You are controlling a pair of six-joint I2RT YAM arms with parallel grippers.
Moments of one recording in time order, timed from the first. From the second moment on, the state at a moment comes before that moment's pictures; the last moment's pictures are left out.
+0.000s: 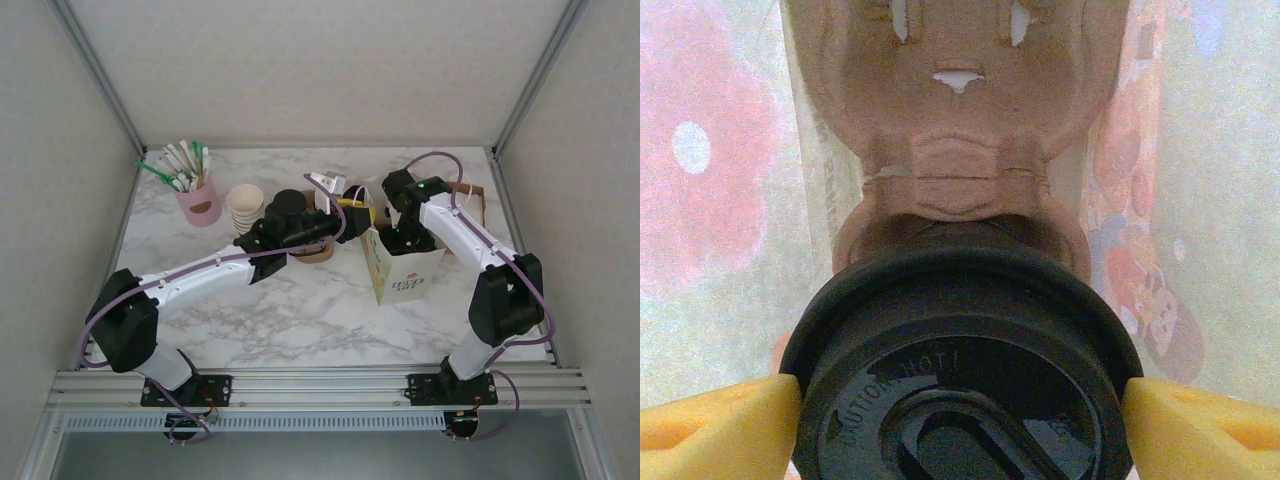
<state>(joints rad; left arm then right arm) -0.79 1.54 1.11 0.34 0.27 -0.58 0.42 1.66 1.42 -1.26 0.00 0.22</state>
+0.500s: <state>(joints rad) -0.80 1.55 1.11 0.34 0.26 -0.59 0.42 1.64 1.42 -1.28 0.00 0.22</state>
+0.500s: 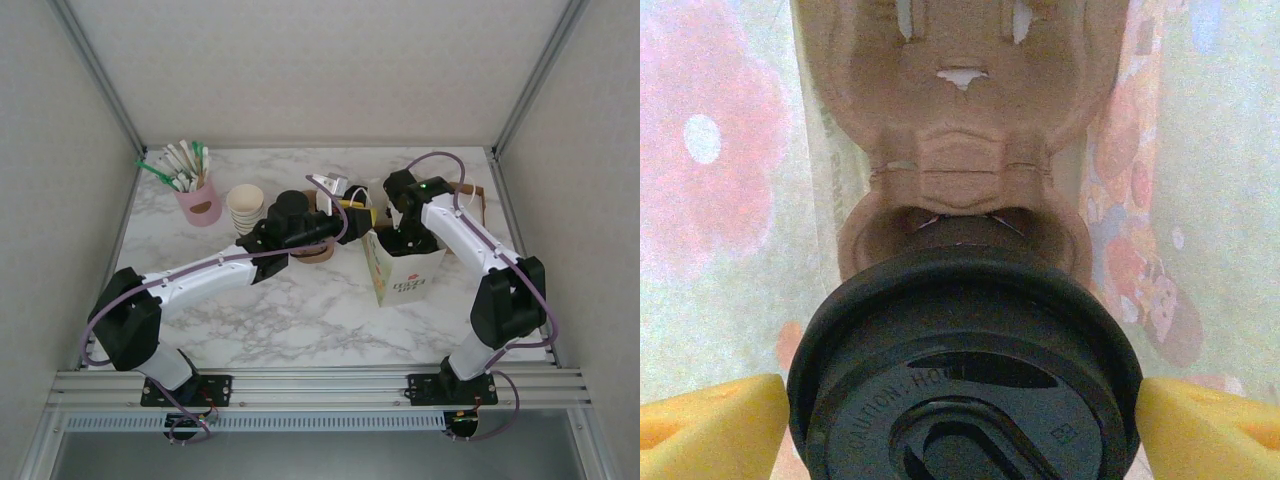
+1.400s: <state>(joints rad) -0.80 1.55 1.11 0.34 0.26 -0.58 0.42 1.59 1.45 -1.32 -0.01 0.23</state>
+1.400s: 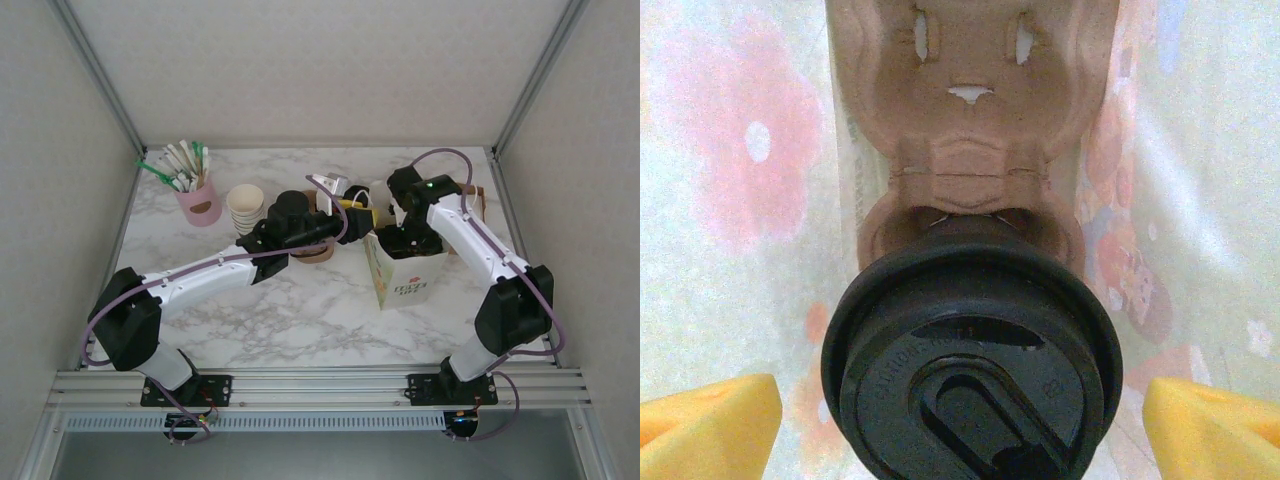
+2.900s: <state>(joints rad) -0.80 1.55 1.12 0.32 0.22 -0.58 0.42 1.54 1.48 -1.36 -0.01 0.24</state>
